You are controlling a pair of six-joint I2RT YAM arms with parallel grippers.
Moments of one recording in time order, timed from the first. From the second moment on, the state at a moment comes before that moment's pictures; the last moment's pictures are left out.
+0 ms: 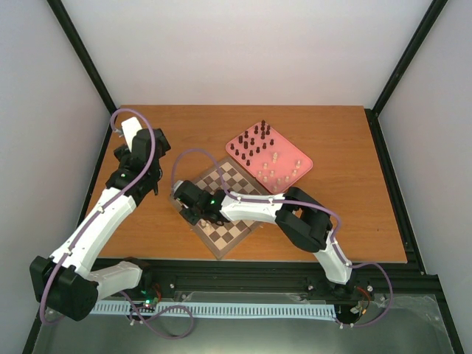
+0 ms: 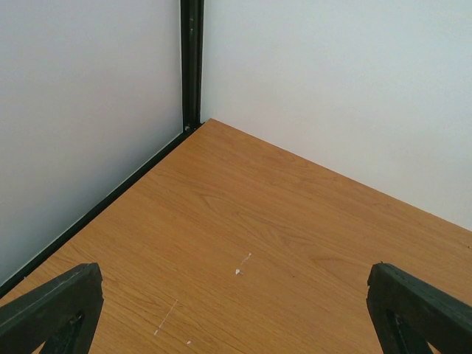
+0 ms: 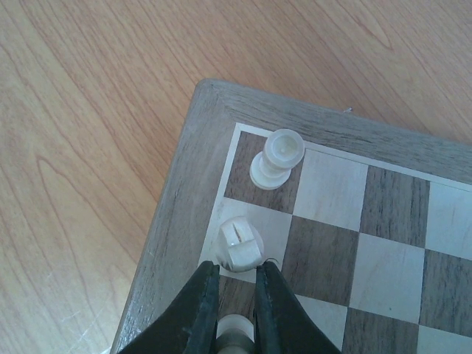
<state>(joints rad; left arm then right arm) -0.35 1.12 1.03 -0.37 -0.76 -0.49 1.15 2.13 1.54 -0.29 0.18 0.09</state>
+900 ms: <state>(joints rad) -0.35 1.12 1.03 -0.37 -0.76 -0.49 1.15 2.15 1.56 -0.27 0.20 0.07</state>
